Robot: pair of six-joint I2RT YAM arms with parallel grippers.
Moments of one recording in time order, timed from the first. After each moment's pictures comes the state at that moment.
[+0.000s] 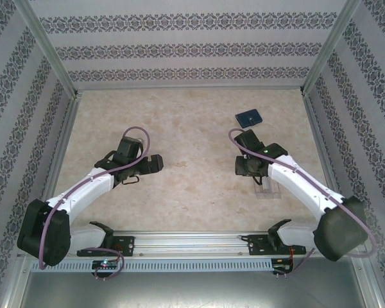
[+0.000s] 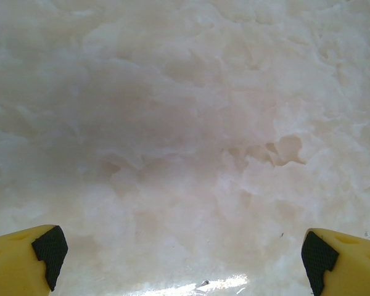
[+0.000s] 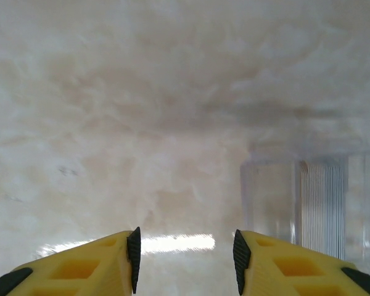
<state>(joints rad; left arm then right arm) -0.36 1.23 0.71 -0.40 0.06 -0.53 0.47 1.28 0.94 -0.94 0.17 0.52</state>
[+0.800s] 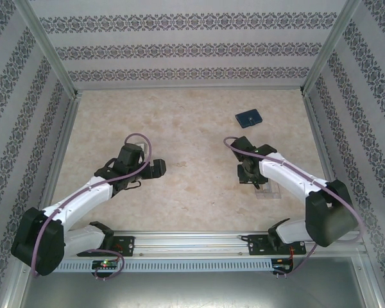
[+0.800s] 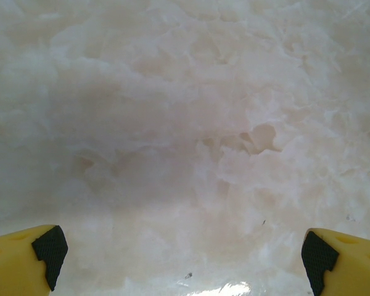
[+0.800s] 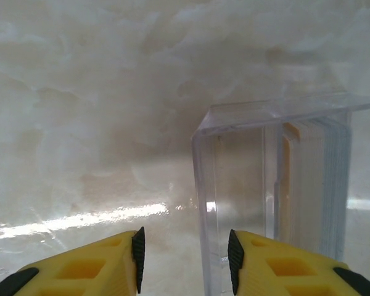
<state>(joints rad) -0.43 1.15 0.61 -0.30 0.05 -0.53 0.46 1.40 0.87 -0.94 0.24 0.55</state>
